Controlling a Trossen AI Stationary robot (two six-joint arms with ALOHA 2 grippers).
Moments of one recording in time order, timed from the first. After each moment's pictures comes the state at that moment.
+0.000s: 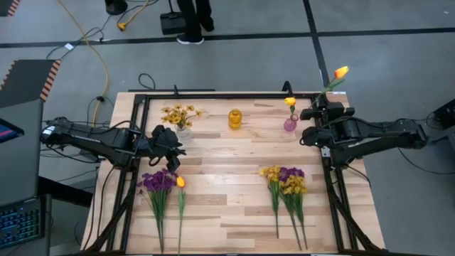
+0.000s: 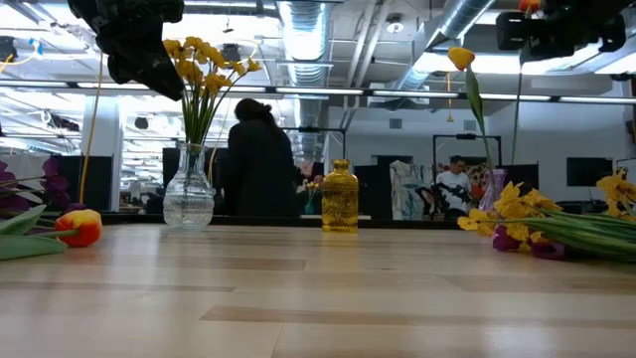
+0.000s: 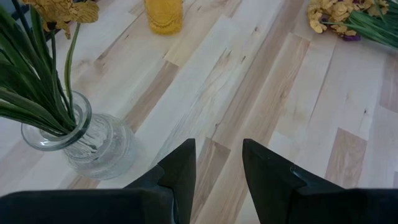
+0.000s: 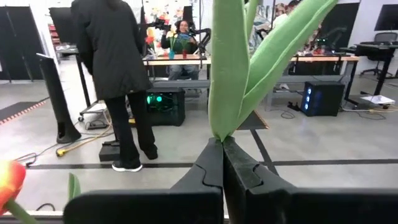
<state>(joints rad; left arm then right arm) -0.15 0.94 0.81 -0.74 -0.39 -0.56 0.03 0.82 0.82 -1.11 1.57 1.13</state>
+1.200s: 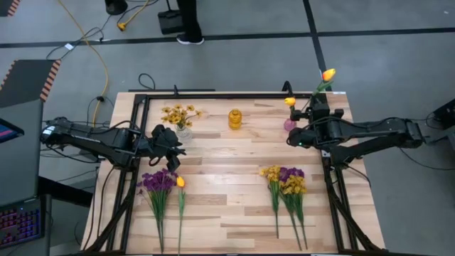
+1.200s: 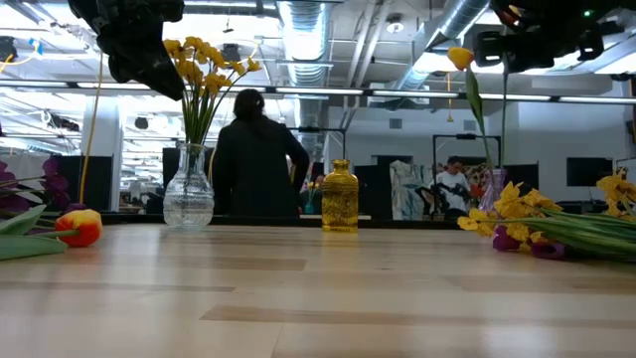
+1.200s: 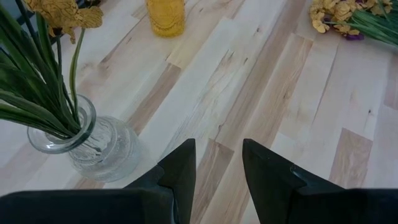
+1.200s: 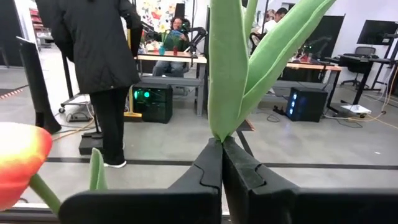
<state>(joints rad) -0.15 0.94 0.81 -0.74 -0.41 -0.54 -0.02 1.00 0.82 -1.03 1.57 1.15</state>
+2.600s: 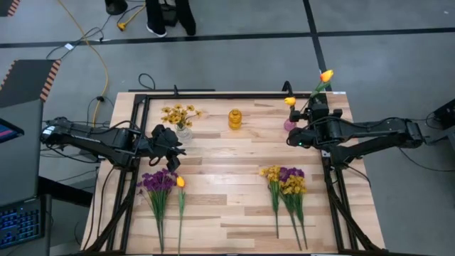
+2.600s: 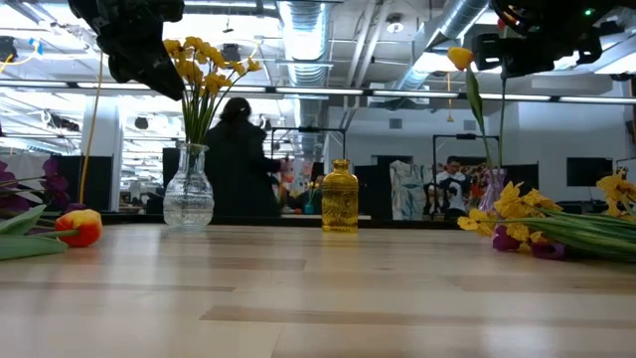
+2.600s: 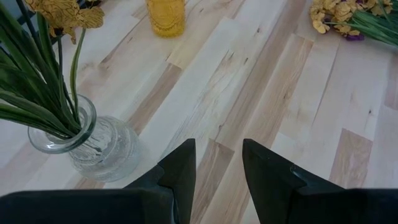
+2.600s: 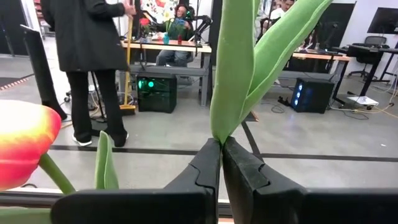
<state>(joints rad) -0.15 0.94 0.81 -0.74 -0.41 -0.54 -0.02 1.00 0.82 -1.03 1.52 1.15</state>
